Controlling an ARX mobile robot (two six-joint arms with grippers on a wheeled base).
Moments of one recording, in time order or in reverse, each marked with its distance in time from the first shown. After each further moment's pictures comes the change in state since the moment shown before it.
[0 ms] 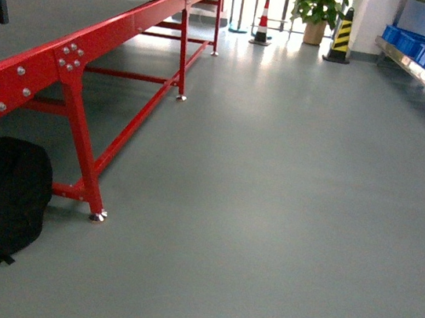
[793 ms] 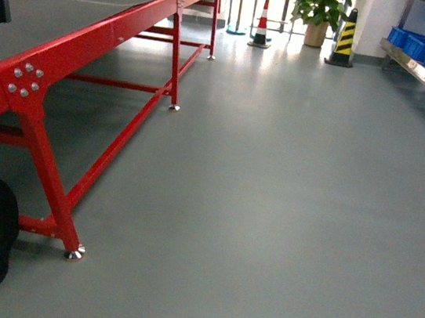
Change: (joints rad) left arm 0.000 0.002 0.000 0.003 0.000 0.000; right arm 0.000 0.000 0.000 0.007 0.000 0.000
